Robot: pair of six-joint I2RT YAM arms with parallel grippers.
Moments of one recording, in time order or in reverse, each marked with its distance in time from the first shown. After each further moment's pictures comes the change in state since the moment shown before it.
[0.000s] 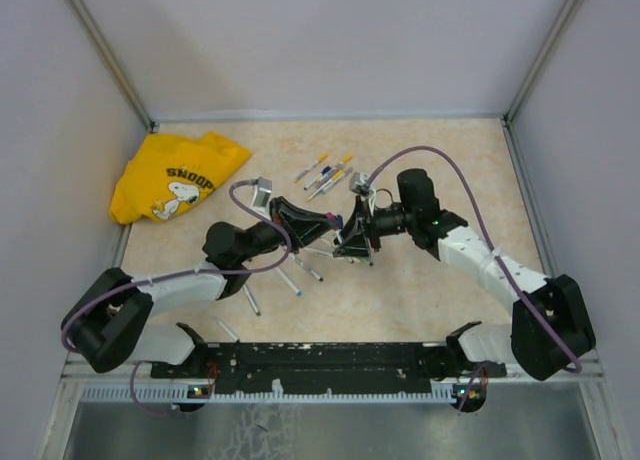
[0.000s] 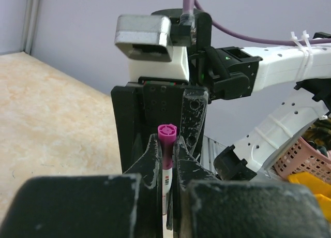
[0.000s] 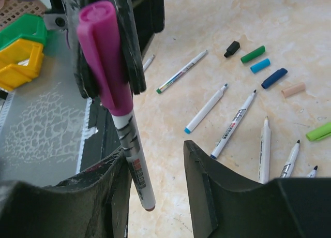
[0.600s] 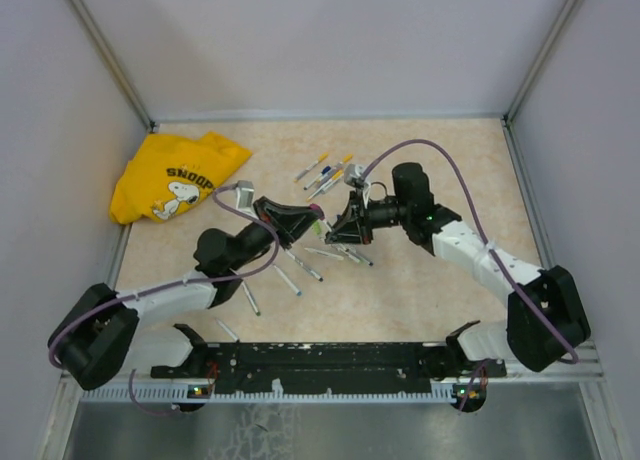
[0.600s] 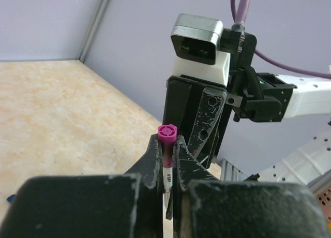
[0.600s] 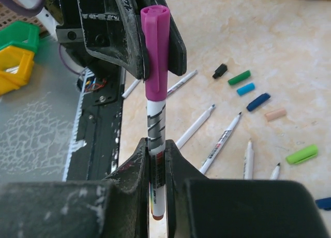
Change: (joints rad) left arm 0.003 -0.108 -0.077 -0.076 -0.245 0.039; right arm 0.014 0.026 0.024 0.089 0.016 0.020
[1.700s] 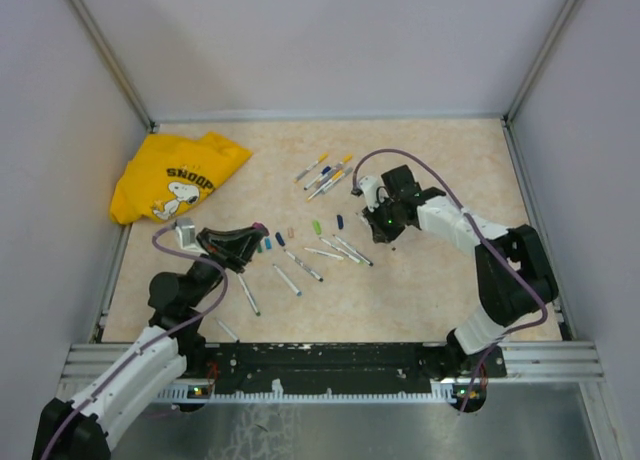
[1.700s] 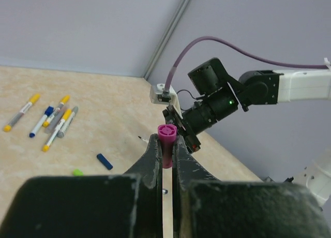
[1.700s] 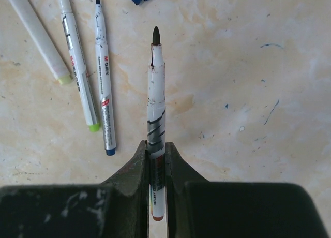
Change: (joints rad) left arm 0.260 -0.690 -0.314 -0.364 -0.033 0.024; right arm -0.064 0.265 0.163 -0.529 0.813 -0.314
